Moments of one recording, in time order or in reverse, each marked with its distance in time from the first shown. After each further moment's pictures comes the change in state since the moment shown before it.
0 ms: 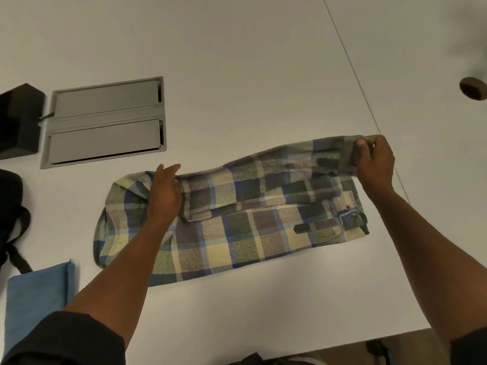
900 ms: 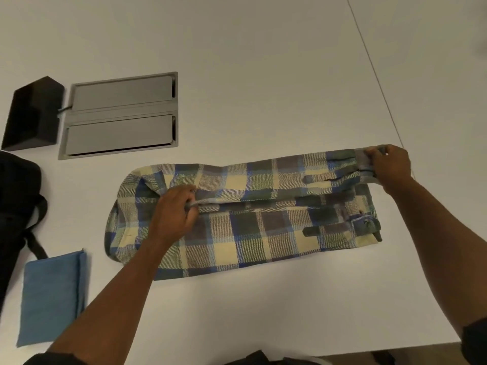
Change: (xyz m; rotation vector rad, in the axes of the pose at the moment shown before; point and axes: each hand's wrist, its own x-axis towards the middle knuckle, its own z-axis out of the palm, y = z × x) left_hand -0.049 -0.003 -0.019 0.187 -0.101 0.270; right_hand 0.040 0.028 0.011 -0.077 -0.137 0.235
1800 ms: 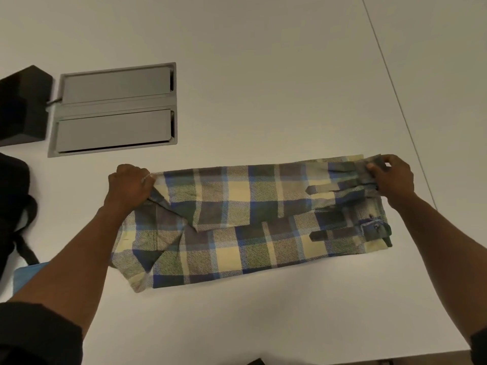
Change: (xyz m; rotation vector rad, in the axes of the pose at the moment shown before) left_hand 0.063 -0.115 -0.044 0.329 -0.217 -0.292; right_hand -0.003 0.029 0.020 -0.171 -0.053 -0.032
